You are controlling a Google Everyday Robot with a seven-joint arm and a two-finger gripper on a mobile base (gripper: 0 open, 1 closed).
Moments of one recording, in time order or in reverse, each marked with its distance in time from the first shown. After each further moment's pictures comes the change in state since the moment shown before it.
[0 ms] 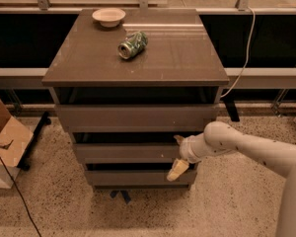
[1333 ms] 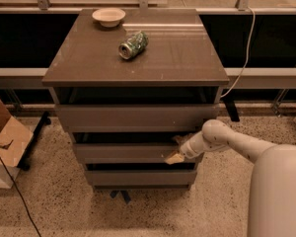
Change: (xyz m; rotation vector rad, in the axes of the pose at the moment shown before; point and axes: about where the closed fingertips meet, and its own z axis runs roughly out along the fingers) arm 0.035 -0.039 0.054 -0.044 -0.035 0.129
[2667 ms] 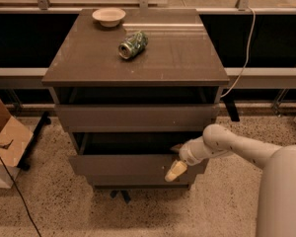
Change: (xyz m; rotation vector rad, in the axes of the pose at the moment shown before) arm 0.002 0.031 -0.012 -0.027 0.020 0.035
